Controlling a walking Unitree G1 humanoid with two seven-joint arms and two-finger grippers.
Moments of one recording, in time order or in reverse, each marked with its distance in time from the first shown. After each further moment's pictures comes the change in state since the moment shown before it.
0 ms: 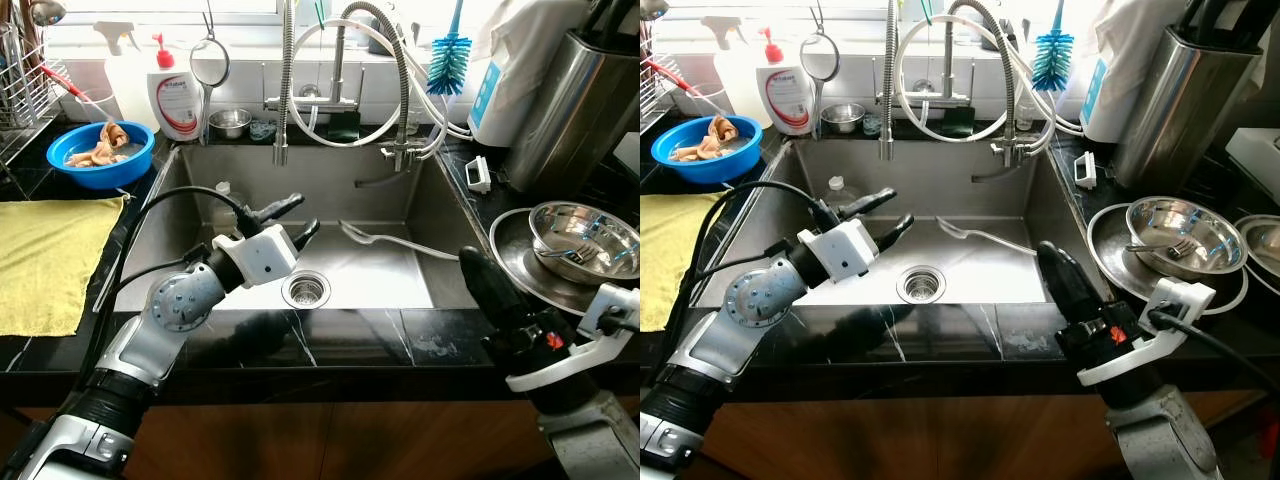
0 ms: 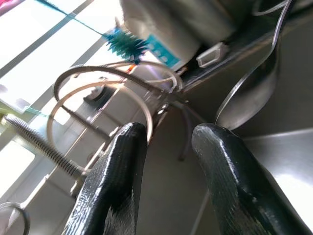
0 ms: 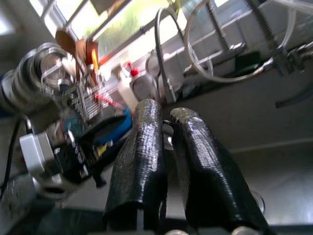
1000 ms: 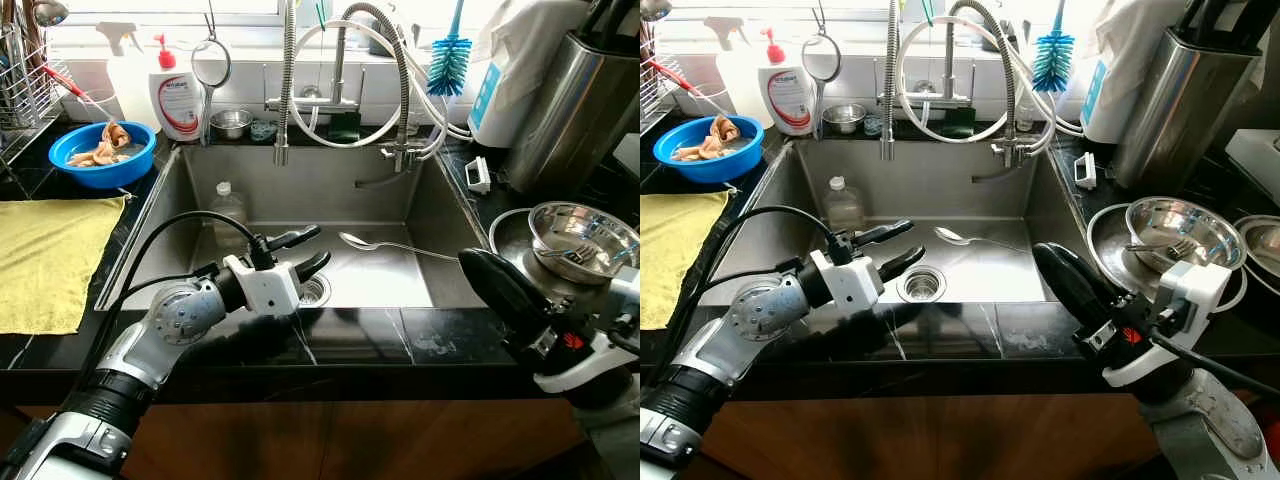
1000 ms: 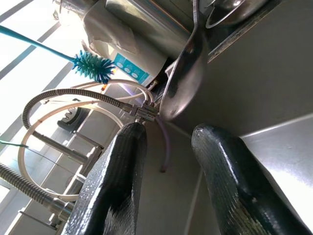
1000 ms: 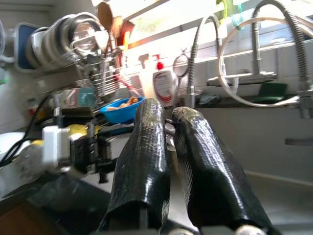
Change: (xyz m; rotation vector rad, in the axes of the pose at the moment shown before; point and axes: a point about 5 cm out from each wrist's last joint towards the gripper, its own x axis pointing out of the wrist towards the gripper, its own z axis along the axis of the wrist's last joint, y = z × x) left arm -0.001 -0.013 -0.004 0.038 -0.062 -0.088; right arm -0.004 -0.002 0.027 -0.232 0.037 0.164
